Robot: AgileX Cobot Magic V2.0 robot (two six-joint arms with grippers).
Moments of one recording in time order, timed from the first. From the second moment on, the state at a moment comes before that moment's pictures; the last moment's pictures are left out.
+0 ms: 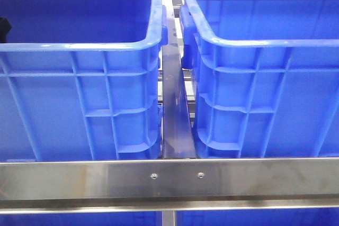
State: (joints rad) left arm 0.05 1.76 -1.29 -0.20 0.63 0.27; right arm -0.11 0.41 -0.39 1.53 0.28 -1.45
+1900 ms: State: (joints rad) left arm -0.40 1.06 -1.14 -0.22 0.84 0.45; right arm -0.11 0.41 -0.39 1.53 0.33 -1.45
